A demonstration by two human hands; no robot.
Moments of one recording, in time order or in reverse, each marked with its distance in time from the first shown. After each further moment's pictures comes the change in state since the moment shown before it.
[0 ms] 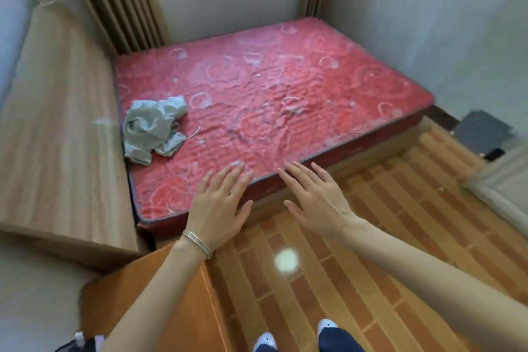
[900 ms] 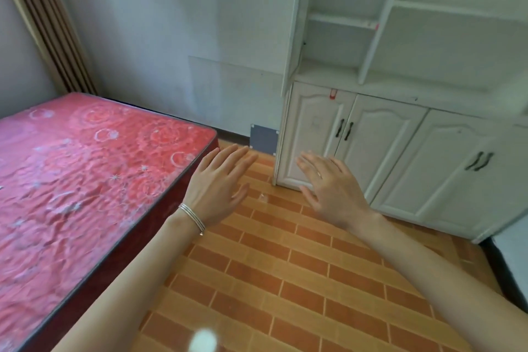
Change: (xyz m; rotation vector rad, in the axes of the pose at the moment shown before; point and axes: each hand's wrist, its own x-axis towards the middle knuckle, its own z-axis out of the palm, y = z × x) left_hand 0.272 0.510 0.014 -0.169 0.166 0.816; right_hand -0.376 0.329 -0.228 -0.403 0.152 0.813
